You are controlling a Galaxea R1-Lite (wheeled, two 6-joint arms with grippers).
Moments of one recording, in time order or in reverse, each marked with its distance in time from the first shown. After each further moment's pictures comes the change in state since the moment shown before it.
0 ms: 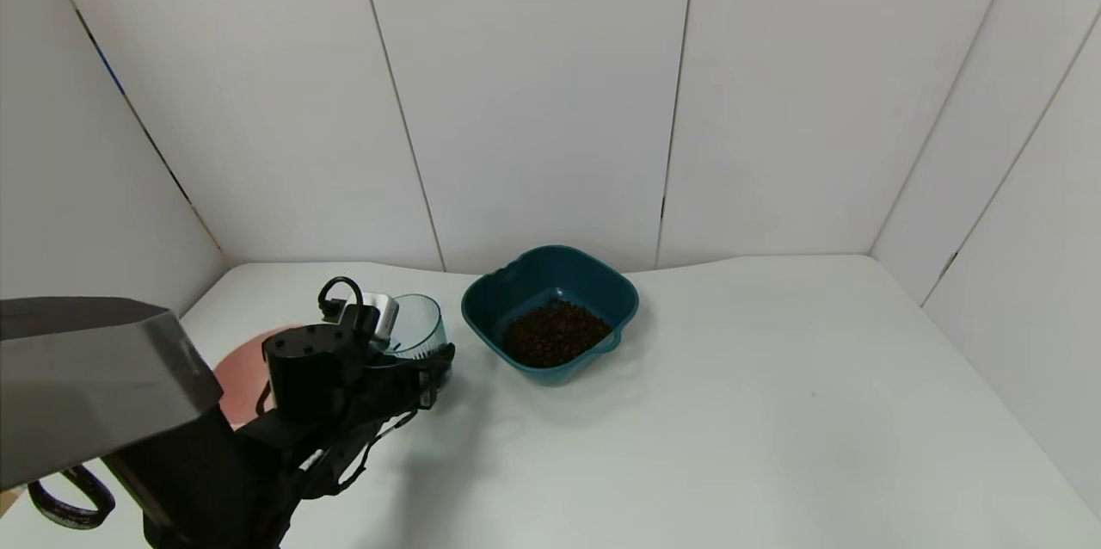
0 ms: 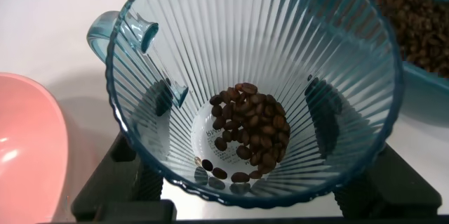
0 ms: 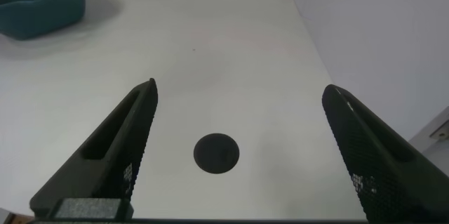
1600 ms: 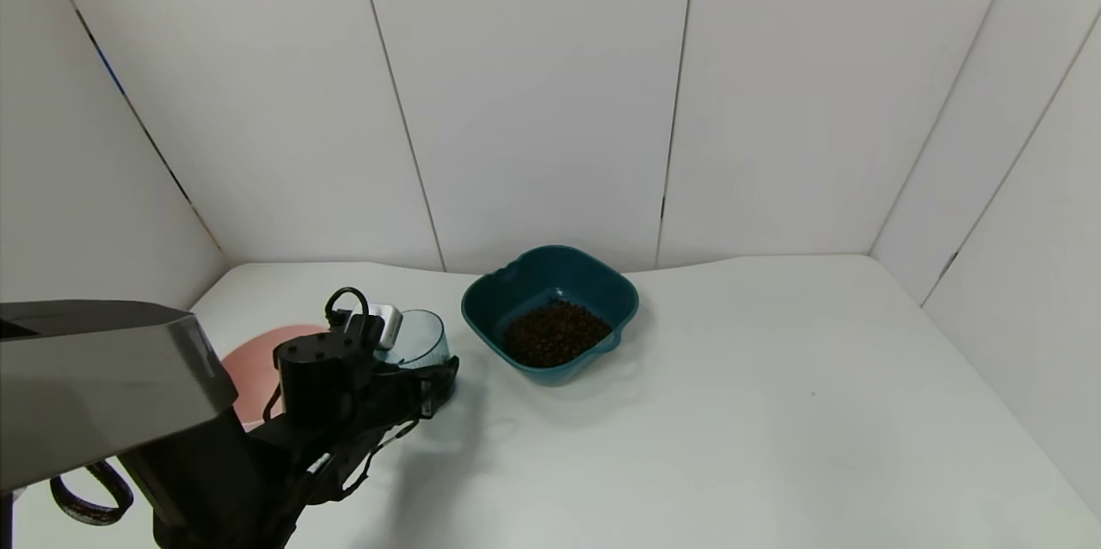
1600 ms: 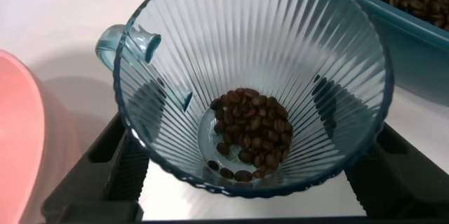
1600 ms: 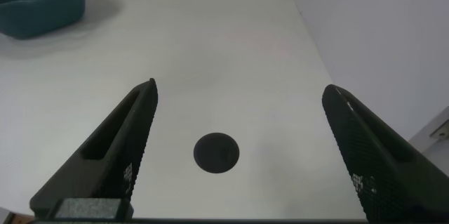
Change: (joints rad) left arm 0.004 0.034 0.000 0.021 0.006 -0.016; right arm 0.000 0.000 0.000 0.002 0.000 0.000
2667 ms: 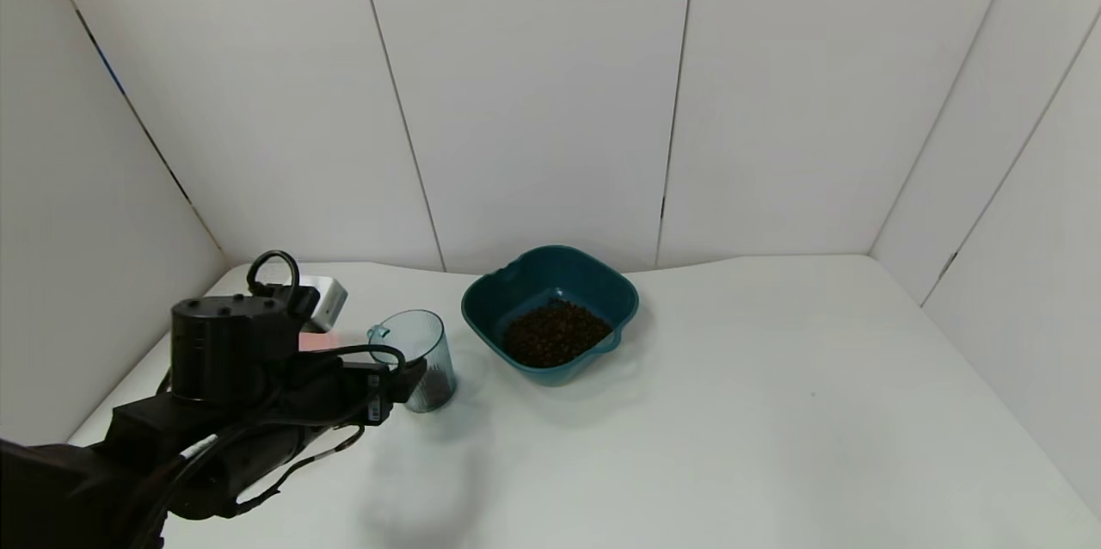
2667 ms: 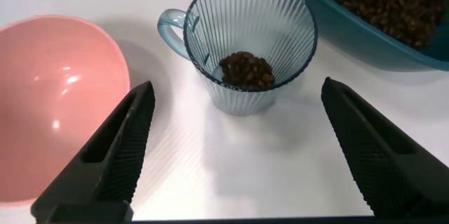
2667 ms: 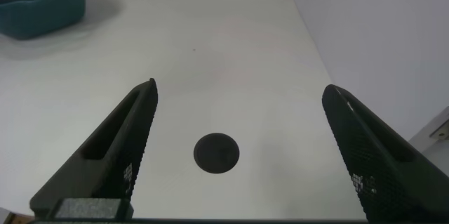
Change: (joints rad) left arm -0.007 -0.434 -0.017 0.581 -0.005 -0.072; right arm 0.000 0.000 0.000 -0.001 0.000 0.000
